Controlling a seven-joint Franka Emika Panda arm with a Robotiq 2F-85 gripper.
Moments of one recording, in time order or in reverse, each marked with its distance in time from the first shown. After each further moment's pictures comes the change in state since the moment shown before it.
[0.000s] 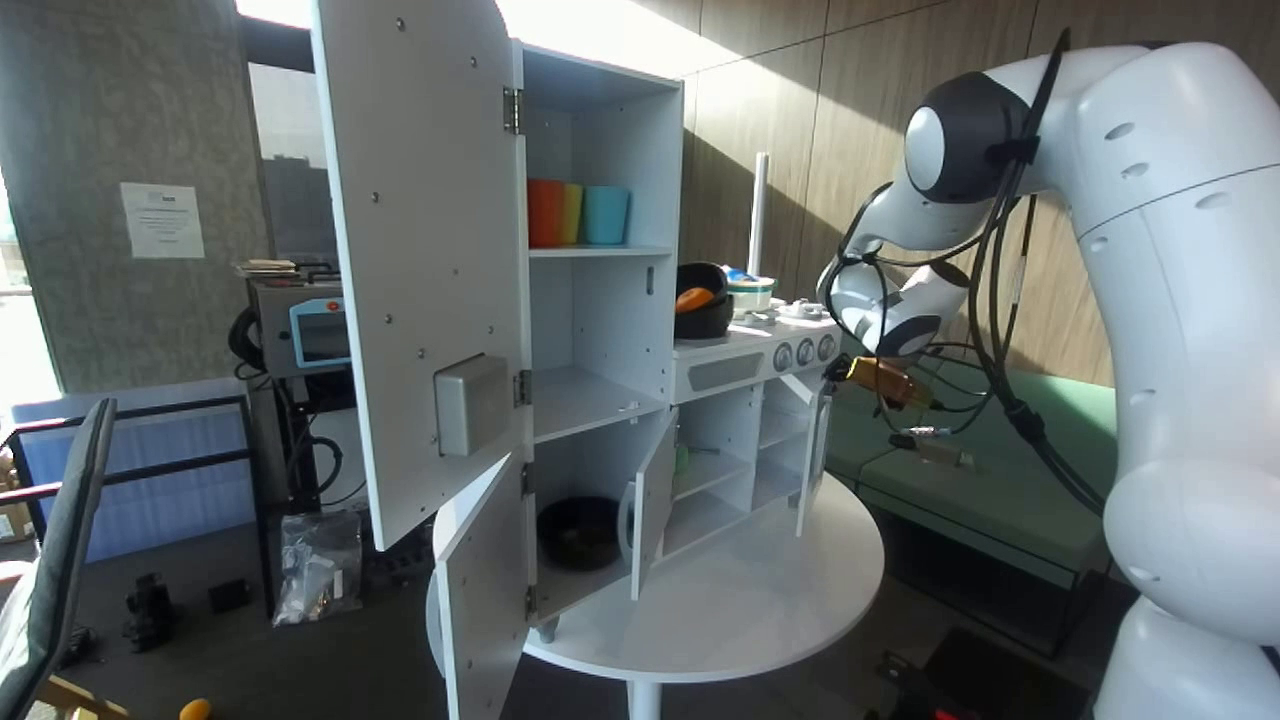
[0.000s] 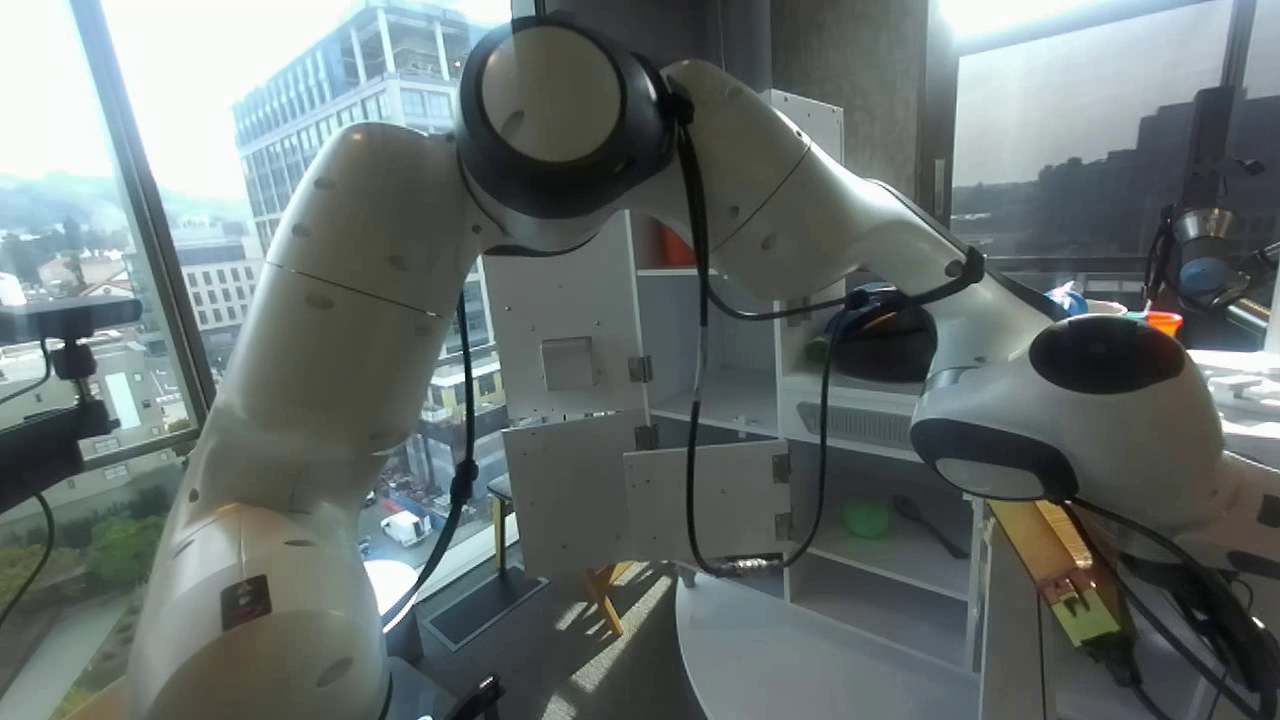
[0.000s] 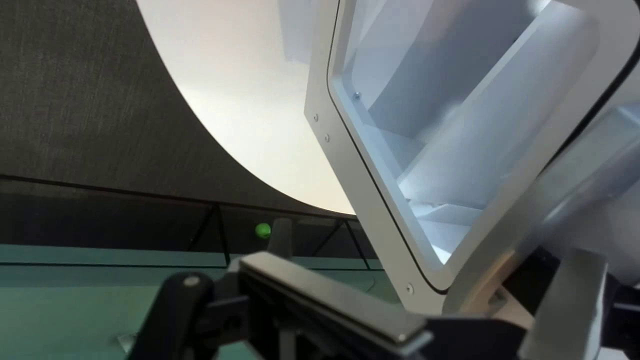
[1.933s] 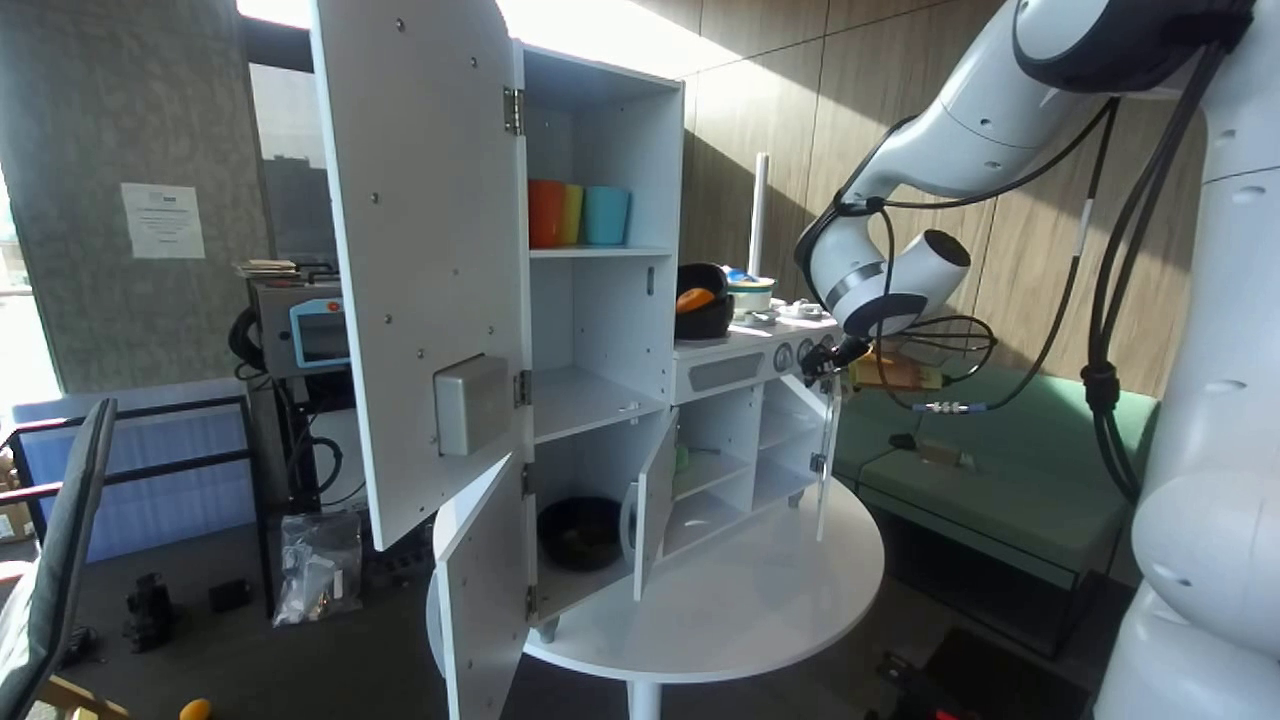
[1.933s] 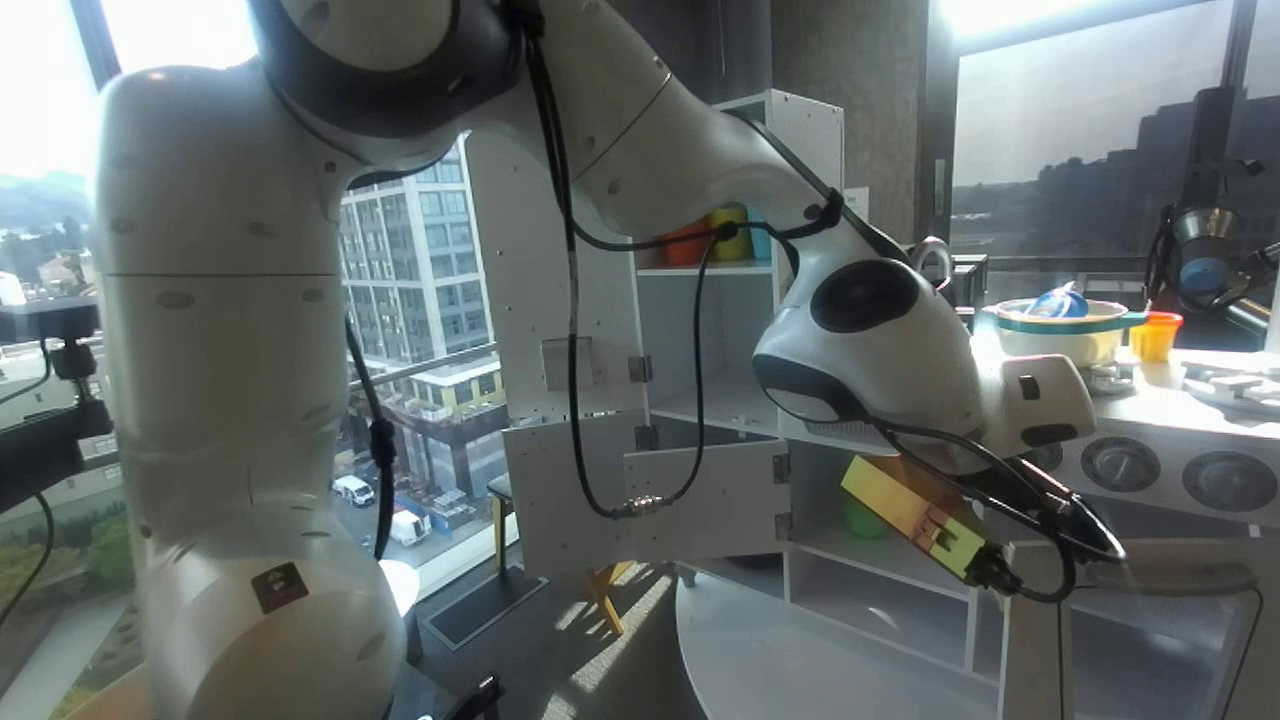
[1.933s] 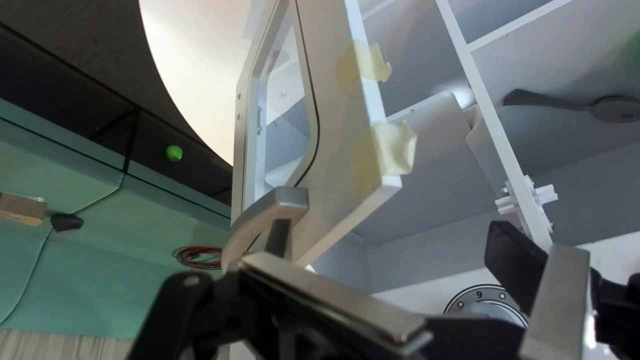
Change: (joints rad) arm 0.143 -0.354 0.103 -0.326 0.190 0.270 -0.629
